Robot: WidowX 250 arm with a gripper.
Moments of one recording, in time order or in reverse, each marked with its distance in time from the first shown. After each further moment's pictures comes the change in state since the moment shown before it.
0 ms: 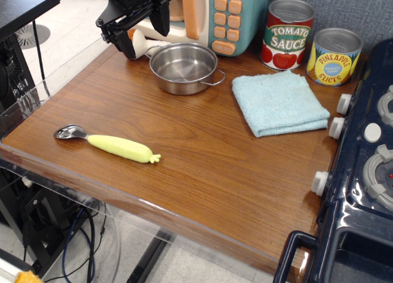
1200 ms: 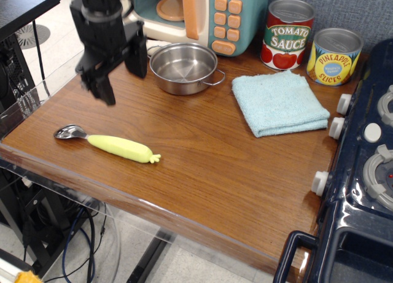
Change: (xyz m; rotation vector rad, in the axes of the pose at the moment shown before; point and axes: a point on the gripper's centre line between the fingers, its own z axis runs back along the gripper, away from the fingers) arm -0.044 0.066 0.000 0.151 -0.015 0.193
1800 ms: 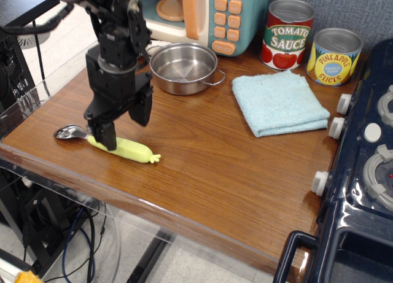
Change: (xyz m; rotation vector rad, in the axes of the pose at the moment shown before) arm -0.020 0.027 -0.038 0.133 -0.023 -0.020
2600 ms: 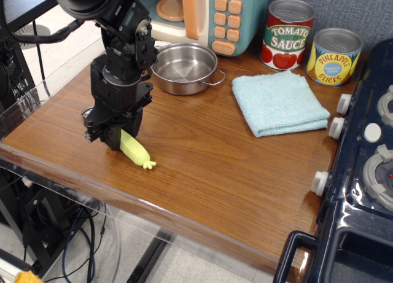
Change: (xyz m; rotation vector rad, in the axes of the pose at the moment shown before) arm 0.003 0.008 -0.016 0.049 -0.081 -0.035
